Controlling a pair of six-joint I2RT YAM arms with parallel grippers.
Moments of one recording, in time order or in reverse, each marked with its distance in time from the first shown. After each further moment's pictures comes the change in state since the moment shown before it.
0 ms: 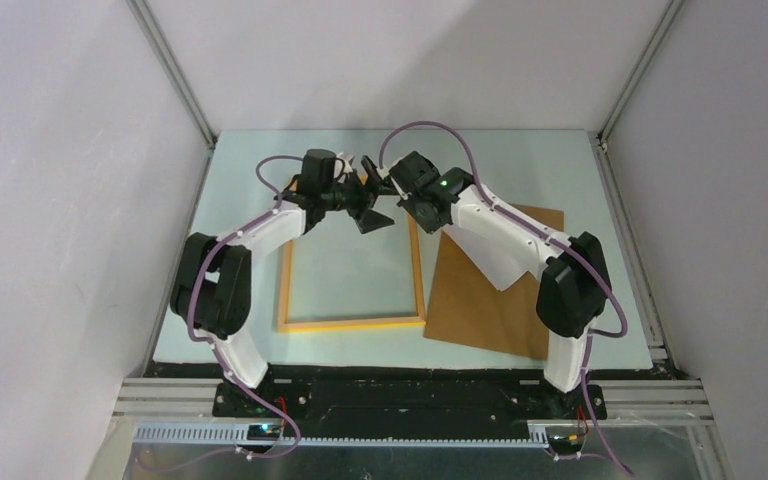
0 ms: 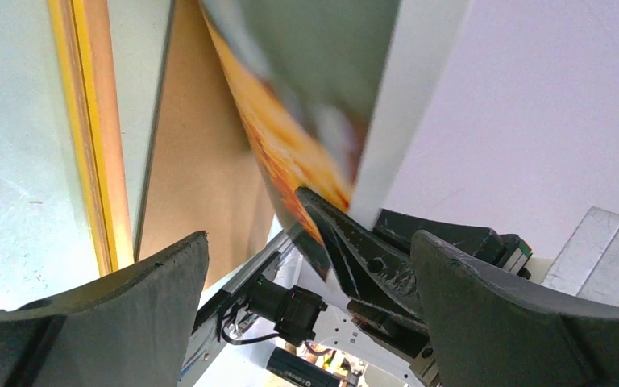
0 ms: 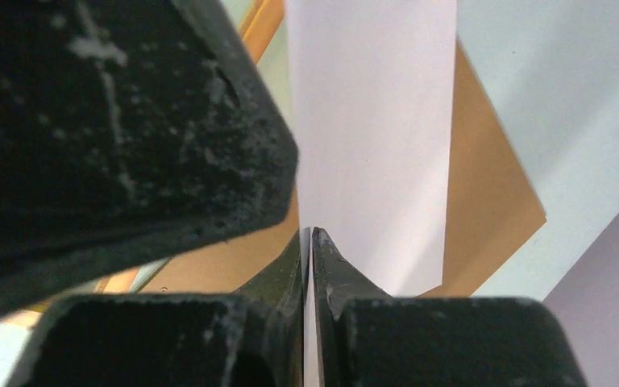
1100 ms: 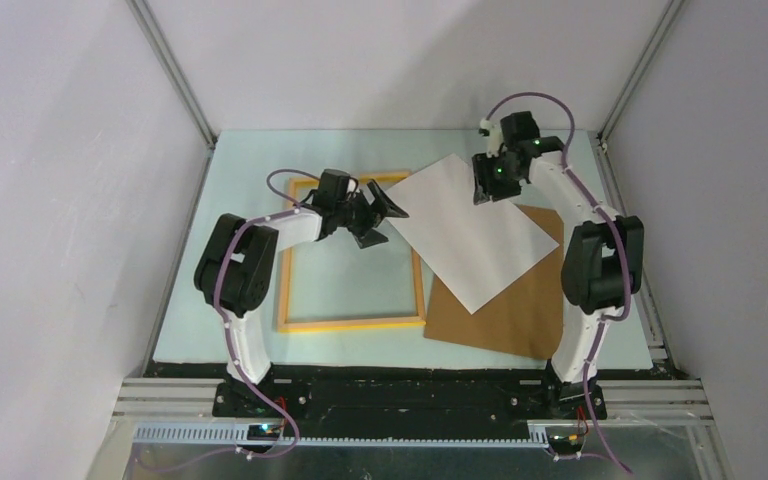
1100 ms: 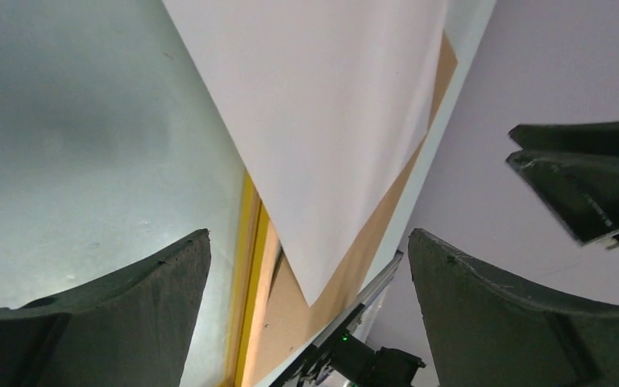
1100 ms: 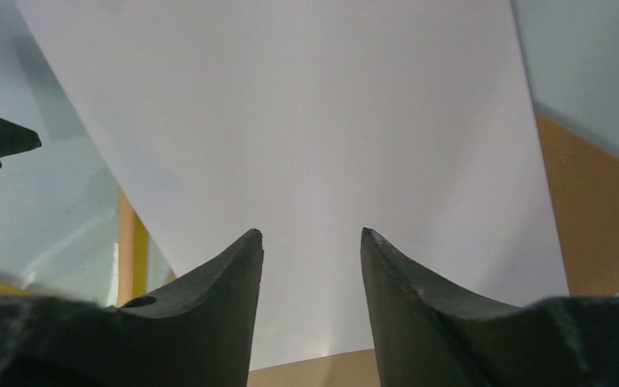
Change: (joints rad) left arm -0.019 0.178 -0.042 0.060 -0.170 0.122; right arm -0.504 0.043 -0.003 0.067 -0.521 0.097
